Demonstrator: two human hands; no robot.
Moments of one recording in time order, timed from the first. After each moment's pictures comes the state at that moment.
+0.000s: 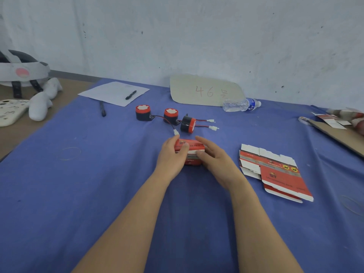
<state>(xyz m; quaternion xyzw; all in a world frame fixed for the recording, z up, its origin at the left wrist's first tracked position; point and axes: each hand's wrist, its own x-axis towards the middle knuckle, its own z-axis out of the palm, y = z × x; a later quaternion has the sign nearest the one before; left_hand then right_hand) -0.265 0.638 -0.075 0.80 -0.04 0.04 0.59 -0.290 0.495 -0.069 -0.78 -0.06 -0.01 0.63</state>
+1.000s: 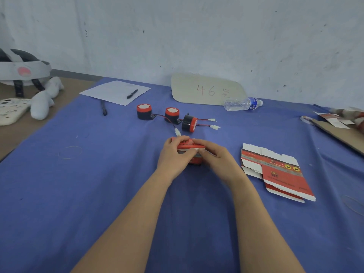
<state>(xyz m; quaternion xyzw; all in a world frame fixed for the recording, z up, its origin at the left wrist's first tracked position) -0.267 0.638 -0.078 0.80 -0.07 0.05 0.60 -0.286 0.492 -0.070 -0.82 -0.09 -0.05 0.56</state>
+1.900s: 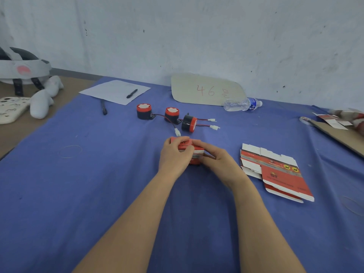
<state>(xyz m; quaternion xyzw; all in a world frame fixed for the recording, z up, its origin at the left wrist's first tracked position) -0.267 0.631 -0.075 0.79 -0.04 0.07 0.60 -0.292 0.490 -0.067 -0.82 -0.10 -0.01 0.56</state>
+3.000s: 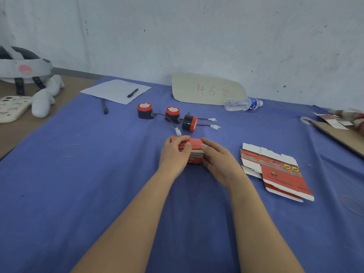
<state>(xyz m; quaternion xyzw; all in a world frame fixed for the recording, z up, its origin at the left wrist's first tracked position) -0.266 0.634 -0.075 0.81 -0.05 0.06 0.58 -0.292 0.505 -0.060 -0.66 0.07 0.00 0.75</state>
